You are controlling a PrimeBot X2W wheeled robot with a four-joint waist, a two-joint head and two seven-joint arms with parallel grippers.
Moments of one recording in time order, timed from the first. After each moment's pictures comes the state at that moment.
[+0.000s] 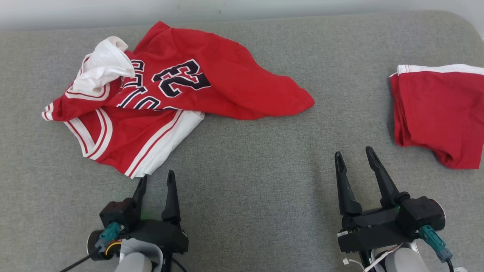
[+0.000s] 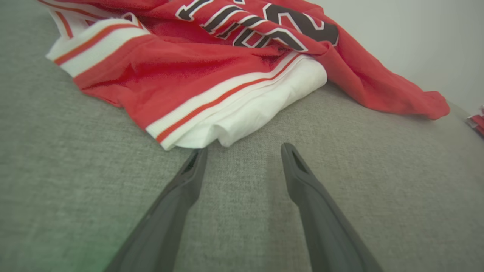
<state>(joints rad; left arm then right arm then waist) -0.35 0.05 -0.23 0.56 -0.44 0.02 -0.27 -0.15 -0.06 0.07 0.10 0.10 0.13 -0.26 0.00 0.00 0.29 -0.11</state>
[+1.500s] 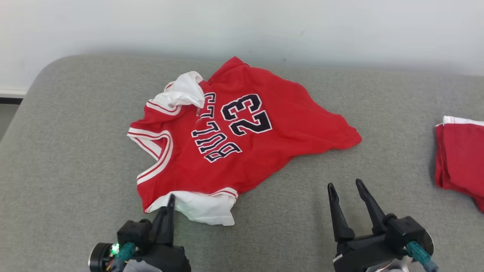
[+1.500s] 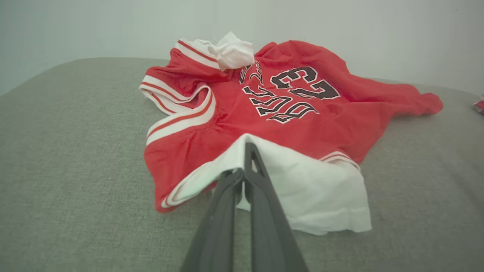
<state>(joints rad) -0.22 0.05 -0.20 0.43 -0.23 -0.06 -0.26 -0.09 -0.05 0.09 0.23 0.15 0.13 -0.26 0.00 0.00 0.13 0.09</state>
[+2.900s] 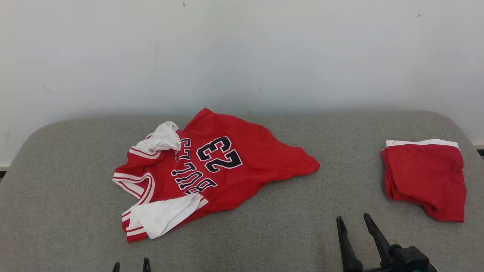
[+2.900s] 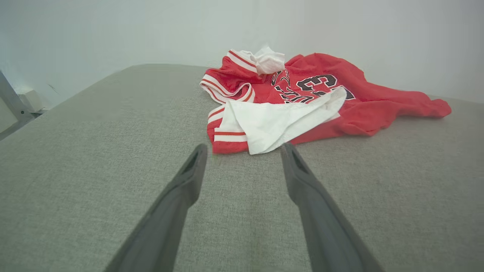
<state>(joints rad) 0.07 0.05 -0.04 0.33 -0.19 0.03 -0.26 0.01 -0.05 0.06 0.25 0.14 0.13 -0.26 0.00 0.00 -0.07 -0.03</state>
